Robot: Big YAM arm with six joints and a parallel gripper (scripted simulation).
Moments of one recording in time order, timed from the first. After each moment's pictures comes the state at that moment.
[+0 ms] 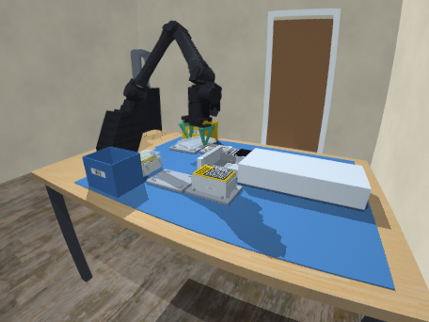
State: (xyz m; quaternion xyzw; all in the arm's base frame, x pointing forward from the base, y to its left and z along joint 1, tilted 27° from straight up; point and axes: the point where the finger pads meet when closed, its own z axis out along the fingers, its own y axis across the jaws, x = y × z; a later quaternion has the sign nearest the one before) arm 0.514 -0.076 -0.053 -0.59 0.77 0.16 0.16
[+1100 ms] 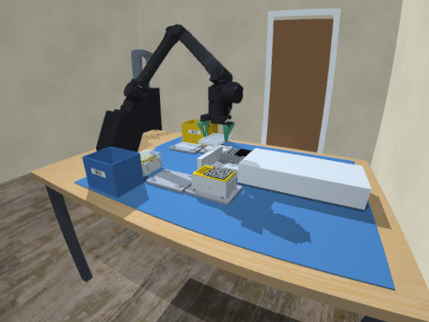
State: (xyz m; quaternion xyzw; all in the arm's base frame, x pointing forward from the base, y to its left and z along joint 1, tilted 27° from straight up) arm 0.559 -0.021 -0.022 -0.69 0.68 0.14 0.18
